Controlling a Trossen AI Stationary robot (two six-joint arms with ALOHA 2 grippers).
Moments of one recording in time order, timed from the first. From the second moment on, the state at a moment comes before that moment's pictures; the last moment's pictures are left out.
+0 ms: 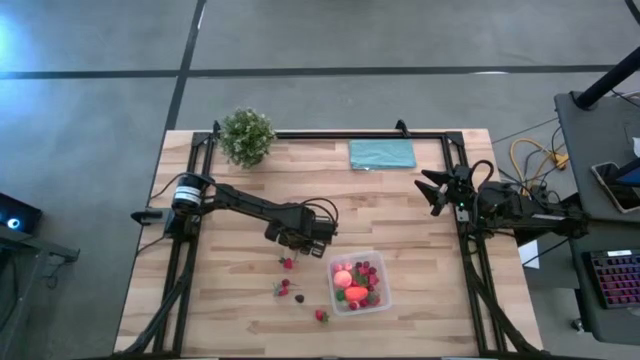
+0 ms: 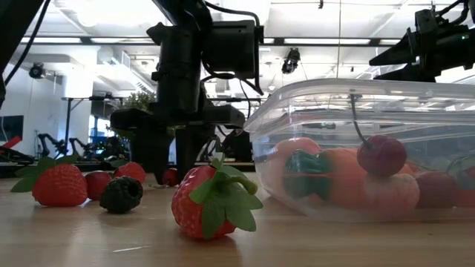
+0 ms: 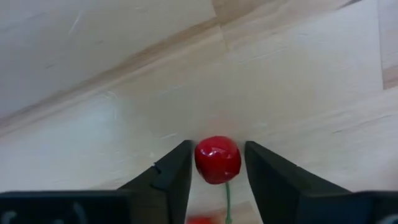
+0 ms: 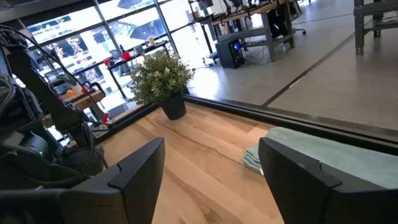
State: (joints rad) left arm -0.09 1.99 1.39 -0.91 0.03 -1.29; right arm -0.04 0.05 0.21 -0.26 0.52 0.40
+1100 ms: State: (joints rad) left arm -0.20 1.85 1.50 -0.23 0.05 -0.71; right arm -0.04 0.05 0.21 -0.26 0.52 0.40
